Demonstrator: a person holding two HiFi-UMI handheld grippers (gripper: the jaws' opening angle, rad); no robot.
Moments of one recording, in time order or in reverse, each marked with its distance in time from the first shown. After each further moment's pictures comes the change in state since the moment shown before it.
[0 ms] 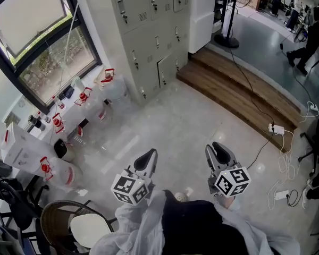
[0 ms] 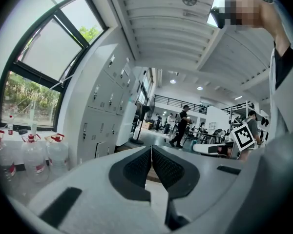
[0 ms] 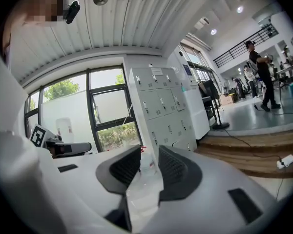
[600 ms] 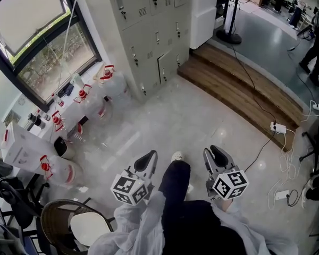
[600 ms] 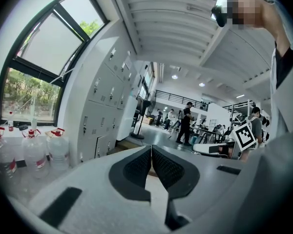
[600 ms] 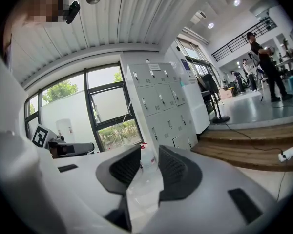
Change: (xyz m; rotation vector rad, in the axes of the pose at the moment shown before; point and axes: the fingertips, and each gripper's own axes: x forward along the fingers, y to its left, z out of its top) left arm 0.017 0.006 -0.019 -0.020 0.062 0.008; right arm 0.010 -0.011 -0.021 0.046 0.042 0.012
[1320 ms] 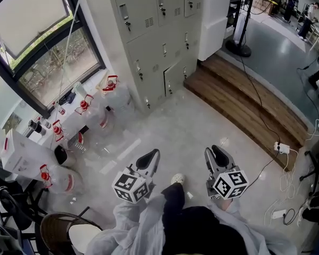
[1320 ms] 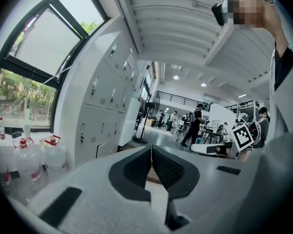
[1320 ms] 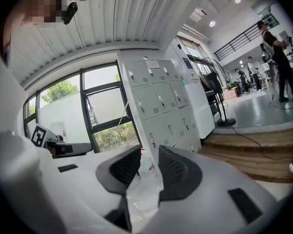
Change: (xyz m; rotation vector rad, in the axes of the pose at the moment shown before) left arm 0.114 0.073 0.067 0.007 -0.015 0.010; right arm 0.131 -0.058 0.068 -0.006 -0.006 0.024
